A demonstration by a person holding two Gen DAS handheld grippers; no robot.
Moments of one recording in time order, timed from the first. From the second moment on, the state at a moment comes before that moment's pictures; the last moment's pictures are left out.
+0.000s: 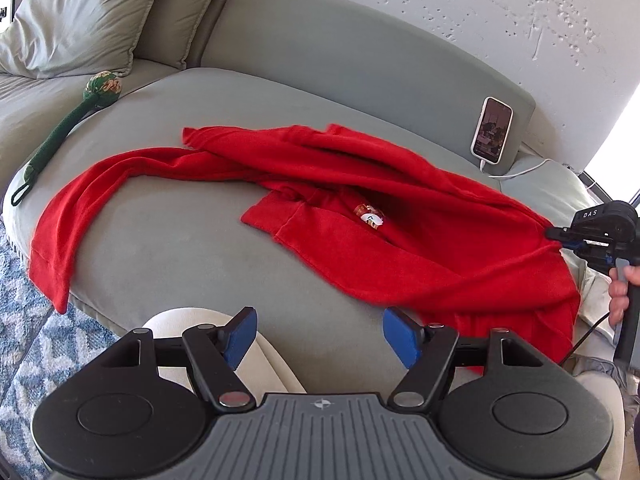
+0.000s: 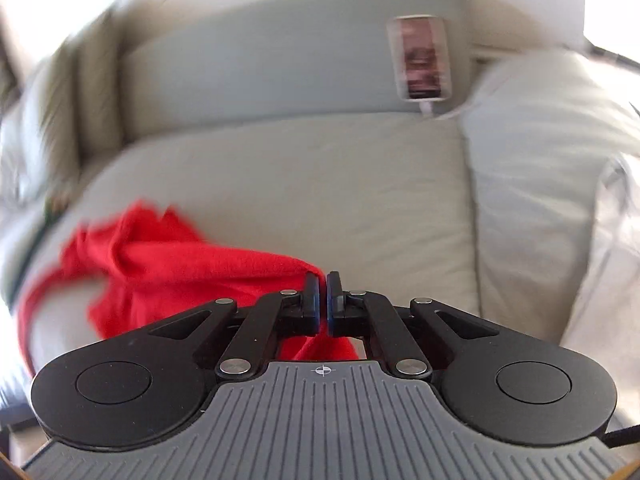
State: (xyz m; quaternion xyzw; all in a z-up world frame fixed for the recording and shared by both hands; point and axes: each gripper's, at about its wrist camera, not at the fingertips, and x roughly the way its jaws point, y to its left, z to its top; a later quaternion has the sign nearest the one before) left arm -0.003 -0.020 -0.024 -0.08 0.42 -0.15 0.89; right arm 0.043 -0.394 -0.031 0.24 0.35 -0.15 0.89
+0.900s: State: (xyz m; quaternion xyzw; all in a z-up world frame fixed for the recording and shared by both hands) left arm 0.001 -0.024 -0.032 -0.08 0.44 -0.15 0.88; right arm 0.027 -0.374 -0.127 0.48 0.44 -0.04 0.76
